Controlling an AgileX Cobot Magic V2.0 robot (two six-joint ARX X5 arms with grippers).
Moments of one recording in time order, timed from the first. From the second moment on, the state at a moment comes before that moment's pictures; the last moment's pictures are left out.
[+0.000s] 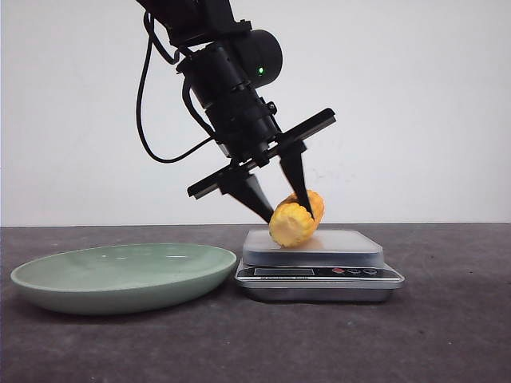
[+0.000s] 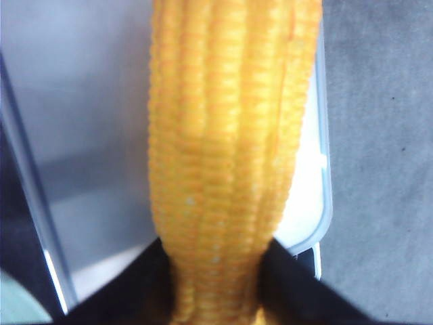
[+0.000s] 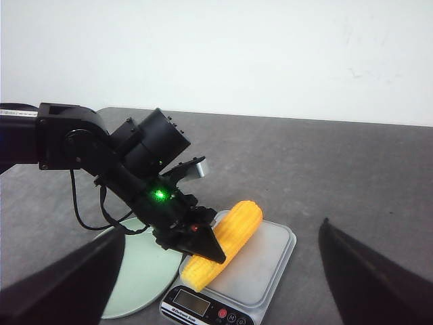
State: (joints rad) left arm -0.66 2.07 1.69 -0.71 0.31 -0.57; right arm 0.14 0.52 0.97 -0.67 -0.41 0.15
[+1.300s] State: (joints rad) left arm -0.65 1.05 1.69 -1.01 0.00 -0.37; right arm 0.14 0.52 0.97 -0.78 -0.31 0.11
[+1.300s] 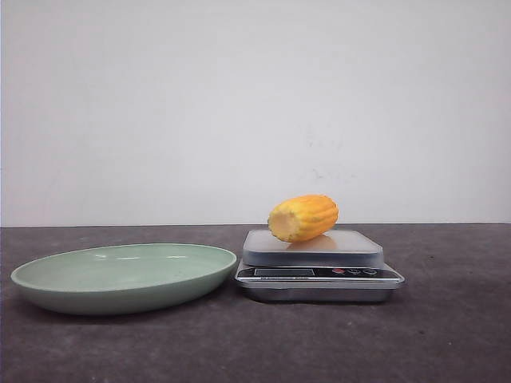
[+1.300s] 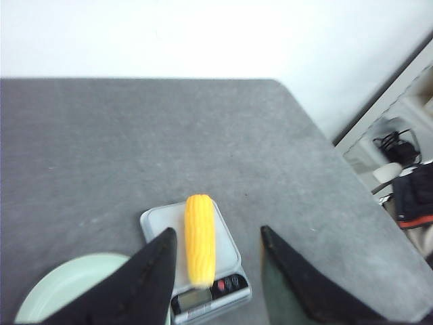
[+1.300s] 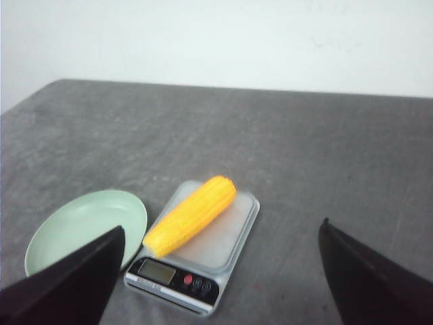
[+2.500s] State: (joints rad) left arm -0.65 0.66 1.69 -1.38 -0.26 -0.37; right arm 0.27 0.87 1.01 -0.49 -0.42 0.22
